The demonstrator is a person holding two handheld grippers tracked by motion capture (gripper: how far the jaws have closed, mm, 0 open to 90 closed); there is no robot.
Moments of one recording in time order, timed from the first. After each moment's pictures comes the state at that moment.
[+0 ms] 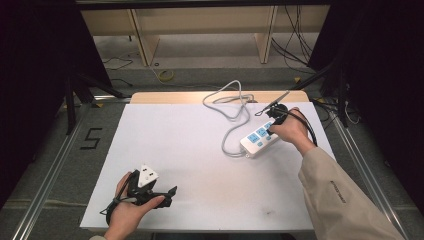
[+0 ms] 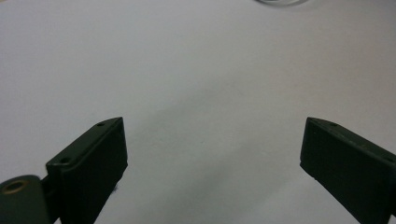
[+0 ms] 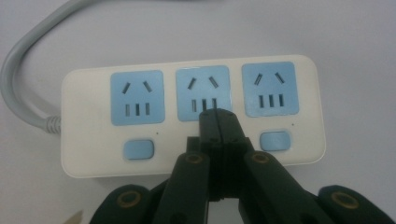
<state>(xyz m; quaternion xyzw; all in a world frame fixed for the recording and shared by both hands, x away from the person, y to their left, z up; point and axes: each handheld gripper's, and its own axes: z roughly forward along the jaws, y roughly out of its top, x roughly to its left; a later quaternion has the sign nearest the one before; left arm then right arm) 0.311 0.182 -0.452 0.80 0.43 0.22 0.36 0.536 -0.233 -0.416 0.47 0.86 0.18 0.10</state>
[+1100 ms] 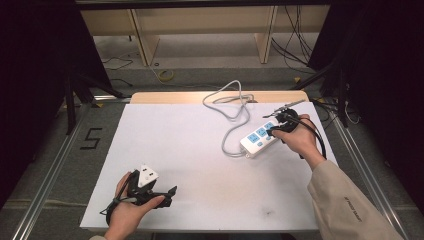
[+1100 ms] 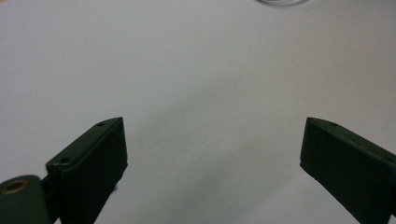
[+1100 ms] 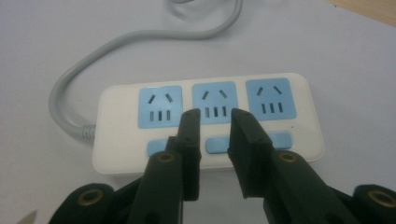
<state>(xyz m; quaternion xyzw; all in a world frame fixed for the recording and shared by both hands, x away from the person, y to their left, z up) 0.311 0.182 -0.452 0.79 0.43 0.23 0.36 0.502 -0.252 -0.414 0.45 0.83 0.29 0.14</state>
